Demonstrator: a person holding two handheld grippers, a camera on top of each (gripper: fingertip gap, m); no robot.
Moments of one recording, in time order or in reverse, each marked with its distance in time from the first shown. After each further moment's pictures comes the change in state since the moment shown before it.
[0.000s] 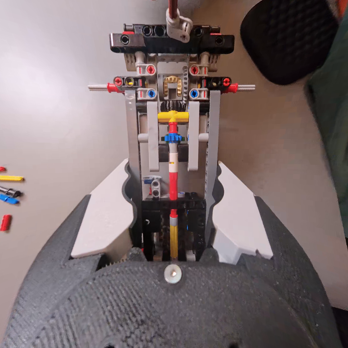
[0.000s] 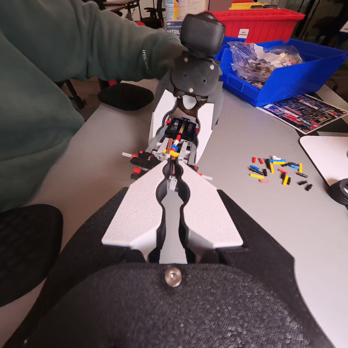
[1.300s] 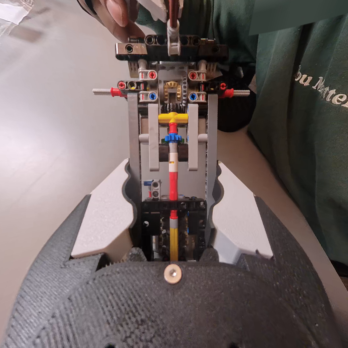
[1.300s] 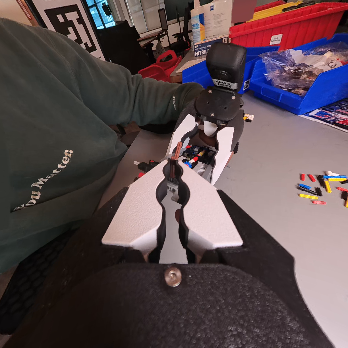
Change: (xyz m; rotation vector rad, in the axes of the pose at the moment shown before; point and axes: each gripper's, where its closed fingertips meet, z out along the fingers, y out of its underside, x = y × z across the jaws) left arm 0.039 -0.039 -0.002 0.341 0.151 0.038; right arm -0.041 -0.039 0.004 0.072 -0.158 0.155
